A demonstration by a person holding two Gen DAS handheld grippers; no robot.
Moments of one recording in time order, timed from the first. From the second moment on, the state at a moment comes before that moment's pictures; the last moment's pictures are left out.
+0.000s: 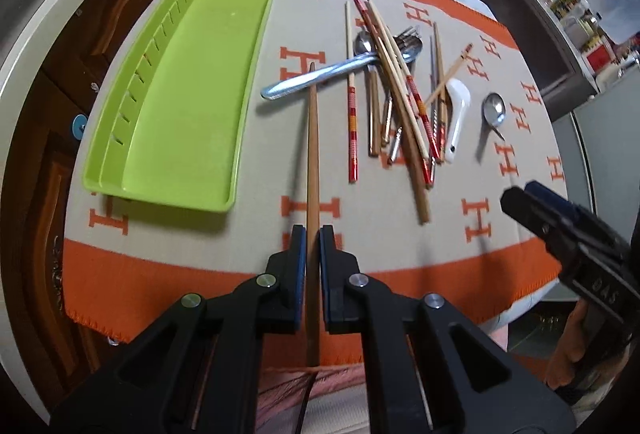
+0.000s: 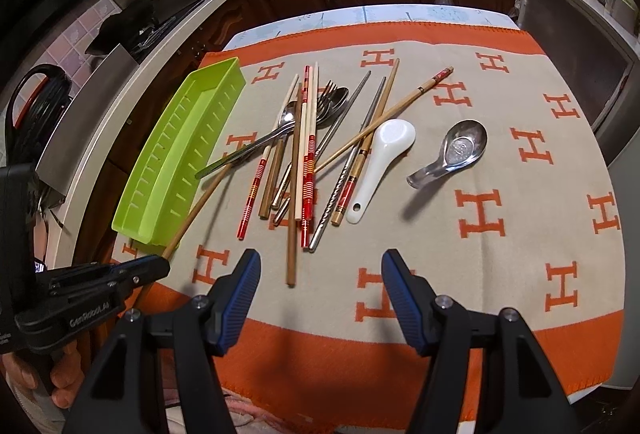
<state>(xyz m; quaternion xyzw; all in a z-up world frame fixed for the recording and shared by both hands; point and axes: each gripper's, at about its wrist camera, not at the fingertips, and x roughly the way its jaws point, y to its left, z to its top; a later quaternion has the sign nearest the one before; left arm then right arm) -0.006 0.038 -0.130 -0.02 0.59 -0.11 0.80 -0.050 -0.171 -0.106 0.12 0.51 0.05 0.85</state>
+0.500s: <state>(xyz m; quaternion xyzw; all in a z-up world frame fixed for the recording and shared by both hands) -0.052 0.046 -0.079 -0.02 0.55 -0.15 0.82 -0.063 -0.164 -0.091 0.11 0.50 0.06 0.86</state>
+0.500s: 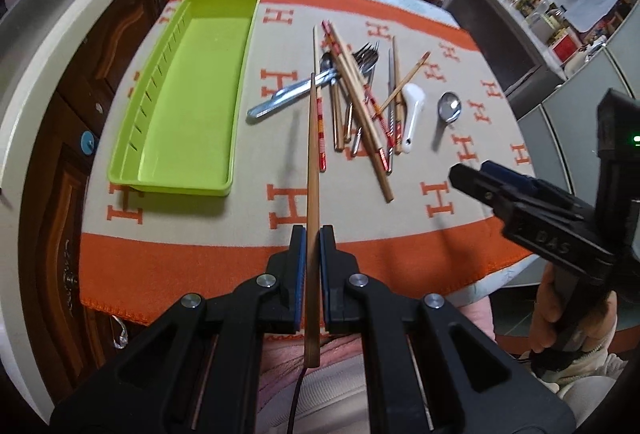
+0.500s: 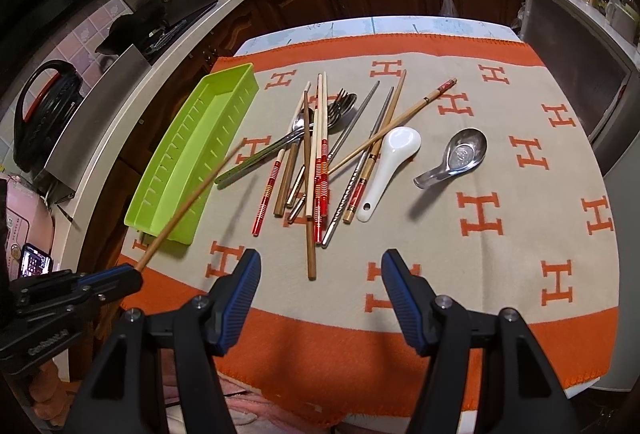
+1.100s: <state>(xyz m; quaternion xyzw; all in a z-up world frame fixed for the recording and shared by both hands) 0.030 0.110 -0.063 -0.02 0.47 -0.04 0.88 -0.032 -0.155 -0.095 0.10 0.51 0.05 0.85</state>
